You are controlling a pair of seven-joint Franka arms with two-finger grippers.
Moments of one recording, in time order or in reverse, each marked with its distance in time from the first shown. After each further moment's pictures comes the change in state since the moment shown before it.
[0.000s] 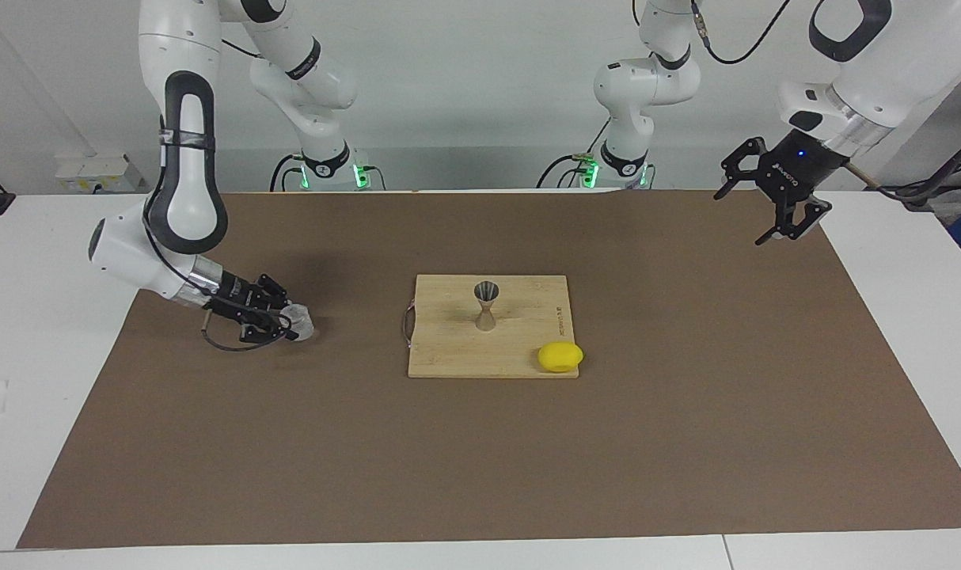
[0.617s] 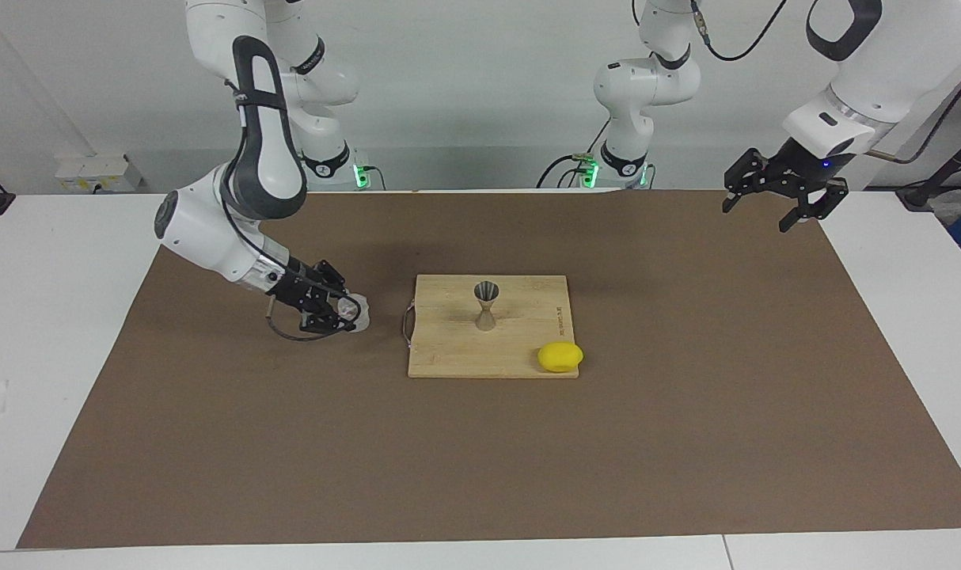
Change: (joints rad) left arm -0.007 -0.006 0.005 0.000 0.090 0.002 -0.621; right arm 0.246 -0.071 0.000 0.001 0.000 0.112 0.294
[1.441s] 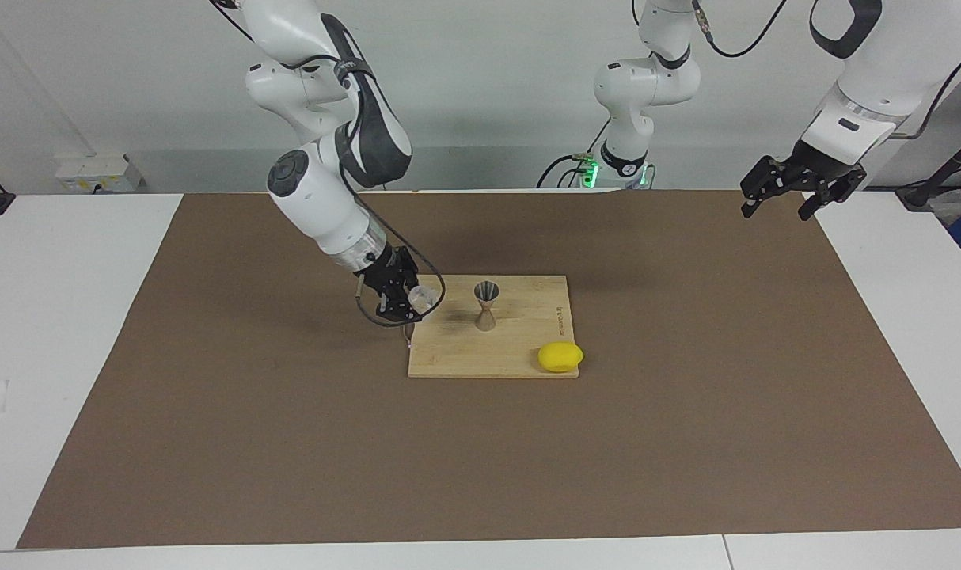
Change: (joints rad) left arm 0.003 -0.010 -0.002 -0.001 0.100 -0.003 -0.228; right arm 0.294 -0.001 -0.001 0.104 -0.318 0.132 0.592
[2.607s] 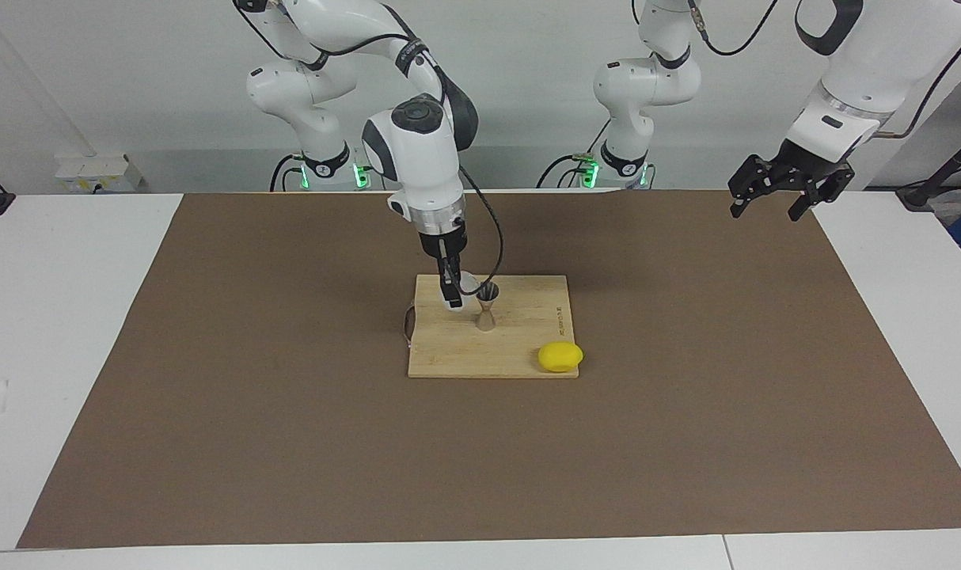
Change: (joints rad) left arm -0.044 -0.006 0.002 -0.001 0.006 0.014 -0.022; right arm 0.183 0.020 0.001 0.079 -0.470 -0.002 0.268
